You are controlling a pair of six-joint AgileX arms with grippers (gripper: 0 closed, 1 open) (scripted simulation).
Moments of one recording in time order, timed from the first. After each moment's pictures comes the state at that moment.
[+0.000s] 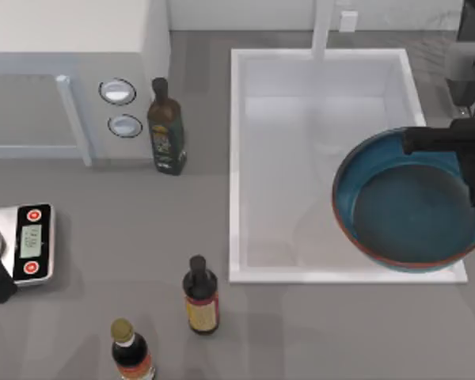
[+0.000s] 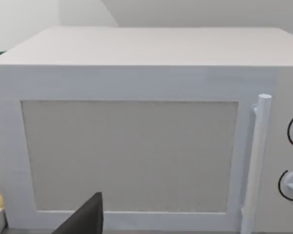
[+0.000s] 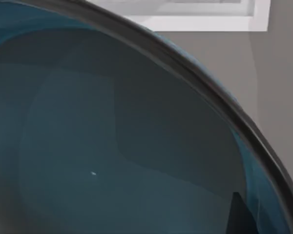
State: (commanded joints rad) left arm 0.00 0.00 0.00 0.00 0.00 0.00; right arm 0.47 1.55 1.57 -1.51 0.03 0.48
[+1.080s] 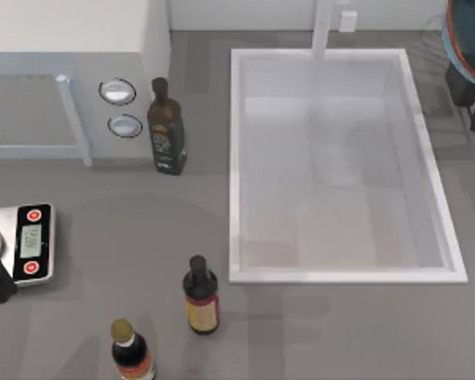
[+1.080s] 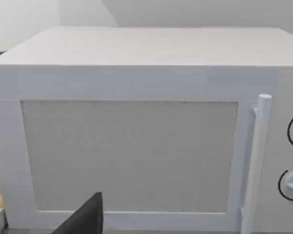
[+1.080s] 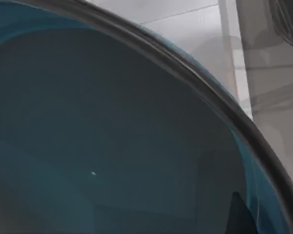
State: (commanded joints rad) left arm 0.00 0.00 0.00 0.00 0.00 0.00; right arm -0.01 1.33 1.42 -0.93 -0.26 0.29
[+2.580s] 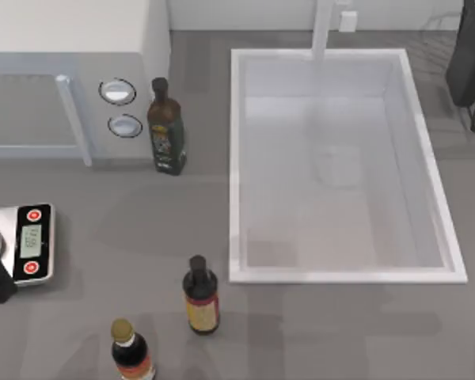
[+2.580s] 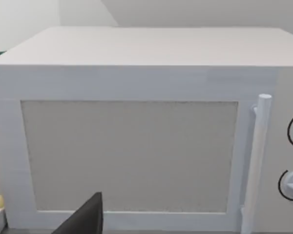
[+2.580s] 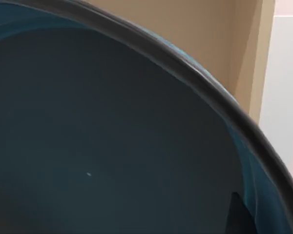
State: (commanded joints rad) left arm 0.00 0.00 0.00 0.00 0.00 0.00; right arm -0.56 1.21 1.13 0.08 -0.54 0.02
